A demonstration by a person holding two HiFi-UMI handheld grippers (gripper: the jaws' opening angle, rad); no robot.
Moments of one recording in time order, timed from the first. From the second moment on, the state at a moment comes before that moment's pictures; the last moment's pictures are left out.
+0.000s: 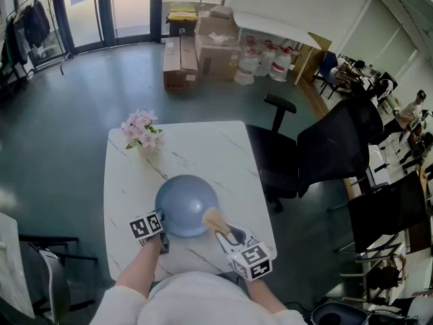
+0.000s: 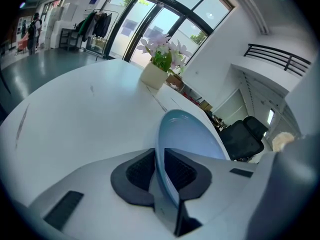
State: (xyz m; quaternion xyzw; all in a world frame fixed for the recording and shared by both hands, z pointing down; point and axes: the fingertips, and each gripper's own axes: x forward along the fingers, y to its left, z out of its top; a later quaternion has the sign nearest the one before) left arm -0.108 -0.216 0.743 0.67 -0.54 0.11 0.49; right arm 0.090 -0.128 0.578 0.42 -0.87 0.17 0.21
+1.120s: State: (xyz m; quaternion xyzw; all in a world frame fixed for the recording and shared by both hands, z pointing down) left arm -0.114 -0.213 0.643 0.77 -0.51 0.03 0.37; right arm 0.070 -0.127 0.563 0.41 -0.88 0.16 0.19
